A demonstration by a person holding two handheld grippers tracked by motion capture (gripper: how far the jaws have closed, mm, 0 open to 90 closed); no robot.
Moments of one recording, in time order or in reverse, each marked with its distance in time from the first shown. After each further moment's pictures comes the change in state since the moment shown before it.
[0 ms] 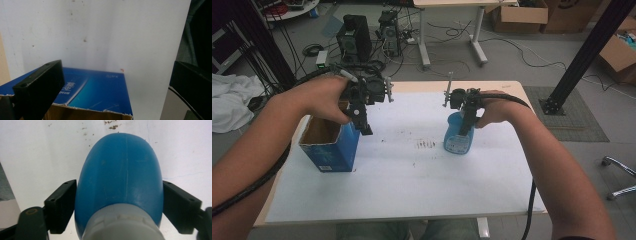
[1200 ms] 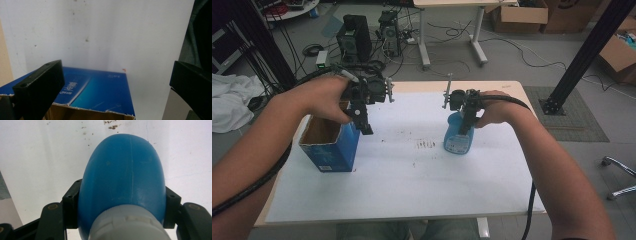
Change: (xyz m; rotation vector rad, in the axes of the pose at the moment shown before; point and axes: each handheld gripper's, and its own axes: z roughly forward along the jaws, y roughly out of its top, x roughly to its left) left arm 0.001 0.002 0.002 0.008 0.017 0.005; right arm 0.004 0.001 0.000 0.010 -0.025 -0.018
